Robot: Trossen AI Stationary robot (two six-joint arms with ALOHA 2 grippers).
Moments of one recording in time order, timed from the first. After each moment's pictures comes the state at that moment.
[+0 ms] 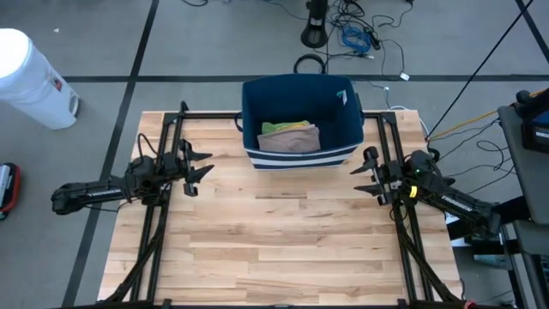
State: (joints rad) left arm 0.25 0.19 0.01 0.46 0.07 0.07; right arm -0.52 0.00 0.01 0.20 -0.74 0.04
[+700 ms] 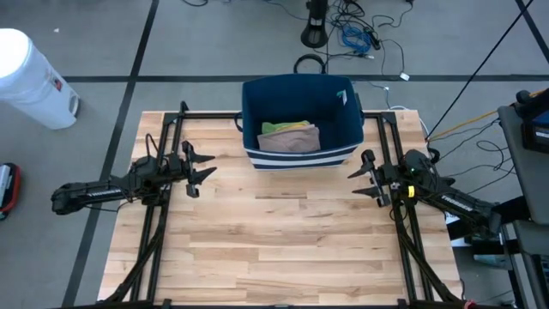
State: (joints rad) left arm 0.25 0.19 0.01 0.37 0.07 0.05; right arm -0.52 0.01 0.01 0.07 -0.77 -0.04
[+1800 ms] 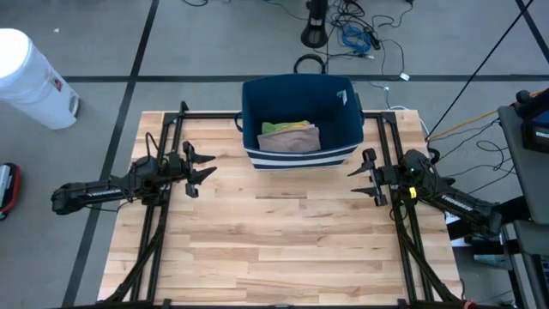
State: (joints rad) left arm 0.25 0.19 0.01 0.37 0.07 -0.02; right arm -0.52 0.02 0.01 0.07 -0.73 -0.18
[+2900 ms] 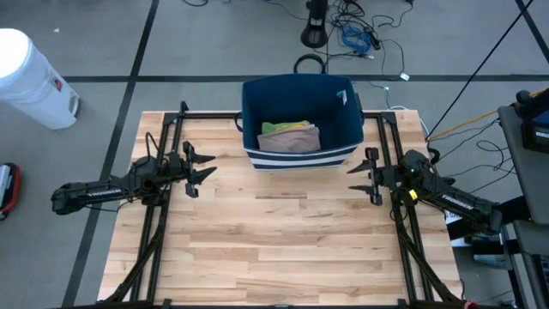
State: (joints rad) left arm 0.25 0.19 0.01 0.37 0.07 -0.02; right arm -0.49 0.02 0.01 0.08 -0.64 -0.43
